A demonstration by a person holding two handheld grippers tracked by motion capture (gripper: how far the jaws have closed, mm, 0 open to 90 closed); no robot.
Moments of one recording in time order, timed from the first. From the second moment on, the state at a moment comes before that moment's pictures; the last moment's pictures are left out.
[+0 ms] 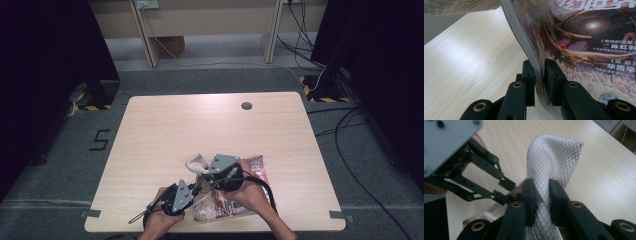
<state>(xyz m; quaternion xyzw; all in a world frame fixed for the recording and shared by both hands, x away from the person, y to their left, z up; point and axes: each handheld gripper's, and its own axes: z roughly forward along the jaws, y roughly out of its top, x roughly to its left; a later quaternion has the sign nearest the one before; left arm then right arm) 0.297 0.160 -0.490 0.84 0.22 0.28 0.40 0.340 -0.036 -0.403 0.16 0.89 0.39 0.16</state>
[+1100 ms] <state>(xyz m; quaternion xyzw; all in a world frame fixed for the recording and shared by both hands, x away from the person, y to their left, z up) 0.297 0.159 -0.490 0.84 0.22 0.28 0.40 0.350 -0.048 -0.407 0.17 0.90 0.38 0.16</state>
